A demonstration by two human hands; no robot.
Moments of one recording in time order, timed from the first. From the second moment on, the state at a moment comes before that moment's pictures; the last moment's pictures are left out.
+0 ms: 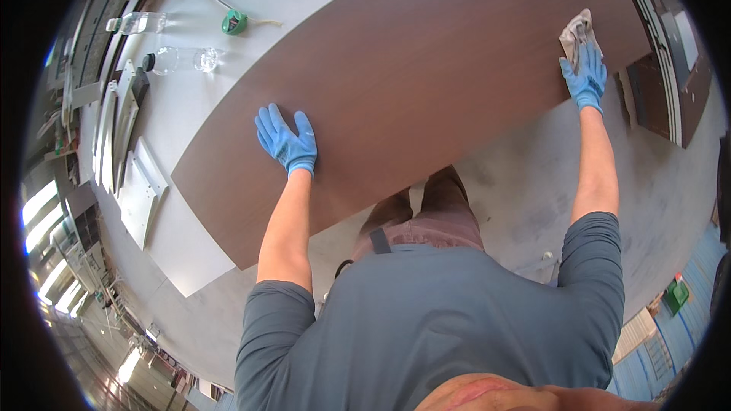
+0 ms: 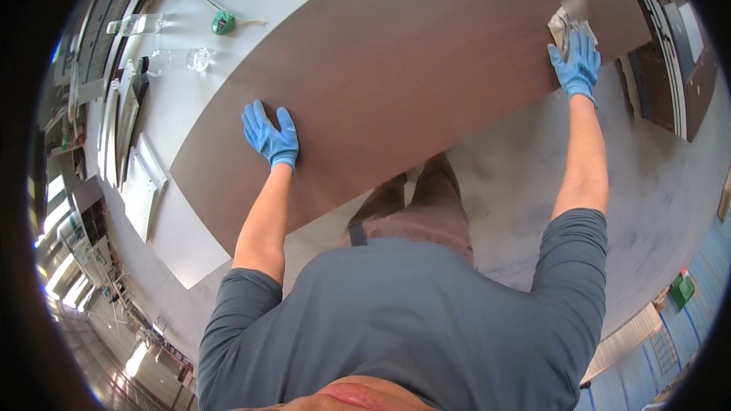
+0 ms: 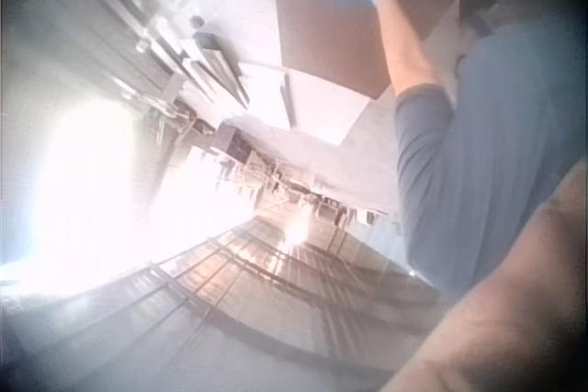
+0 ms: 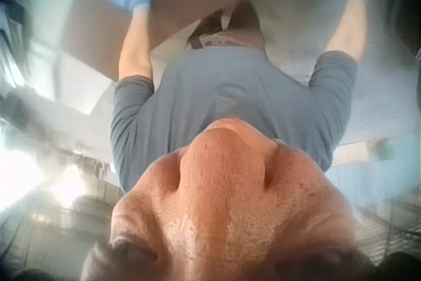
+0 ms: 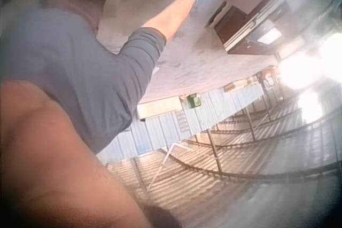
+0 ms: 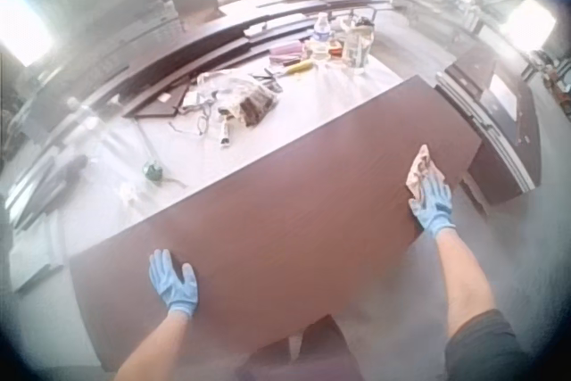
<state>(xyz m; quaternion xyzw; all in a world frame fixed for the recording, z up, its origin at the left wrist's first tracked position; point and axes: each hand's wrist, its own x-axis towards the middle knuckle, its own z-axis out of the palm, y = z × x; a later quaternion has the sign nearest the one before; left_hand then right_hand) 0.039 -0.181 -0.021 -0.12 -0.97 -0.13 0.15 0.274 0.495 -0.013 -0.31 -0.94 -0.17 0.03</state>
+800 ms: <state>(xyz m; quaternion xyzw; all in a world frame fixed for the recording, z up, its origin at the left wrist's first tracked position) 0.040 -0.183 -0.024 -0.11 -0.98 -0.12 0.11 0.274 -0.032 0.002 0.15 -0.93 0.29 0.16</state>
